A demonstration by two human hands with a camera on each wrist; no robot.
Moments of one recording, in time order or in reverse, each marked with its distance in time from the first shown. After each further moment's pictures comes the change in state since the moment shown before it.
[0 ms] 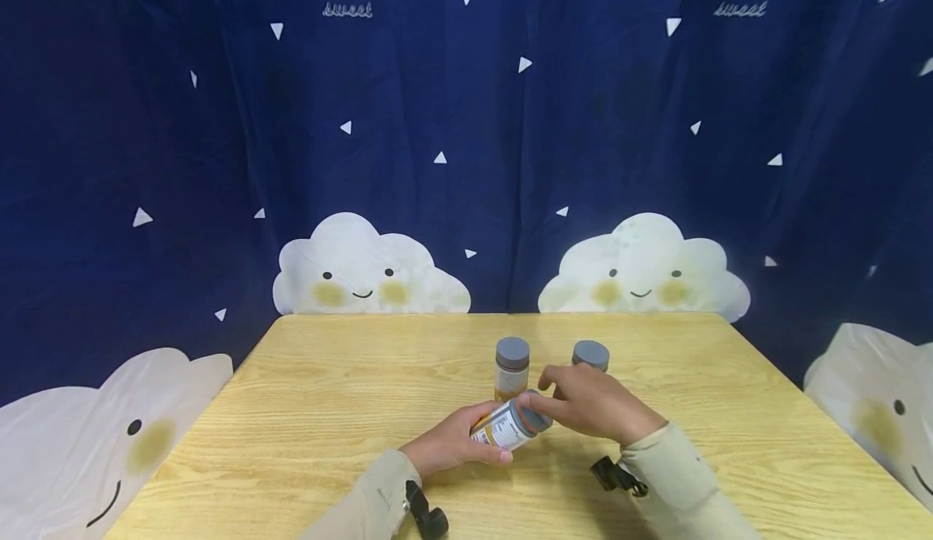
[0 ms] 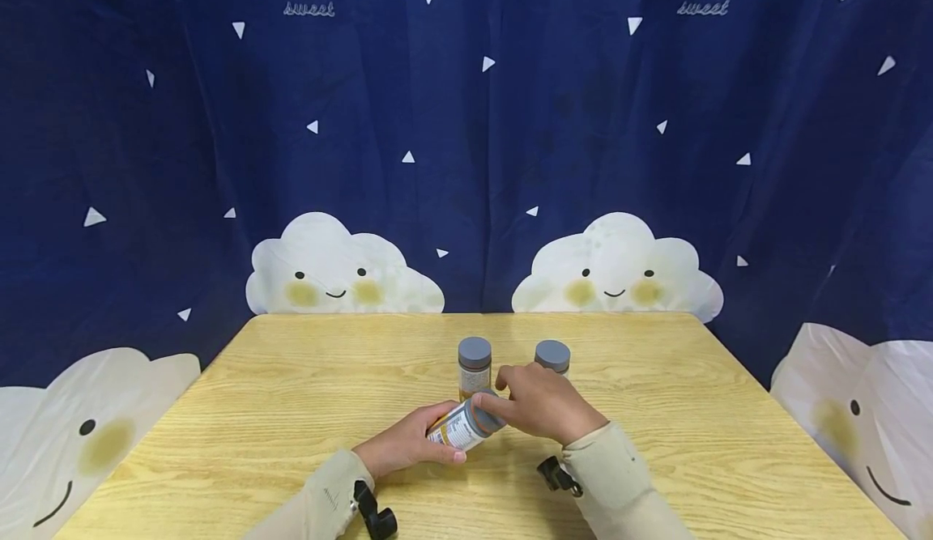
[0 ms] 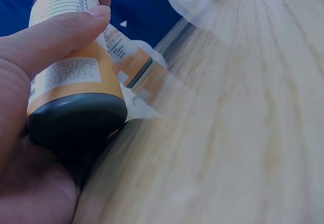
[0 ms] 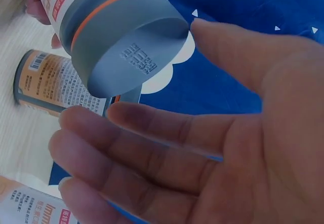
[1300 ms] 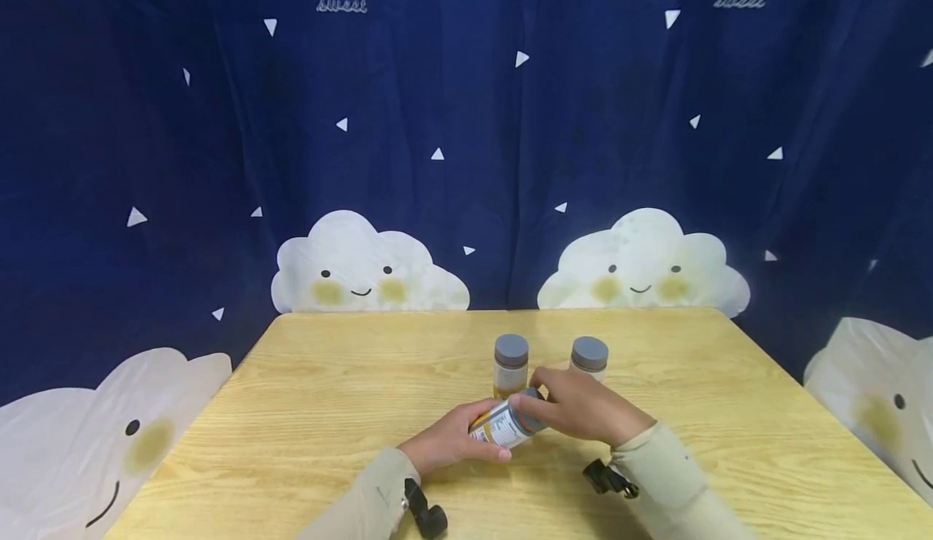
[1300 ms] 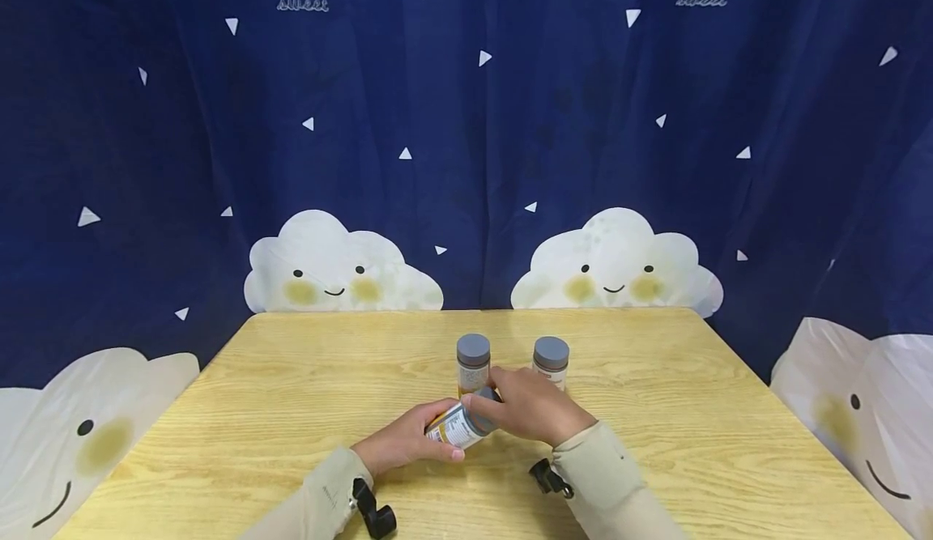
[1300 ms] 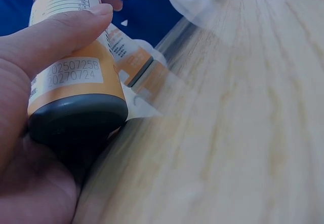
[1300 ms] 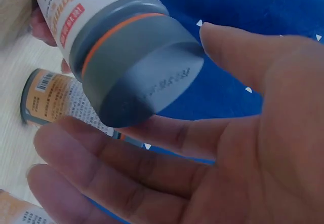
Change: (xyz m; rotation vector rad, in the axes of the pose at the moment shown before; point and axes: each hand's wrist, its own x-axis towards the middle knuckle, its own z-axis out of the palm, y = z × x) left_hand 0.000 0.002 -0.001 0.016 -0.010 0.007; right_hand 0.001 -0.003 0.008 0.133 -0.060 -0.059
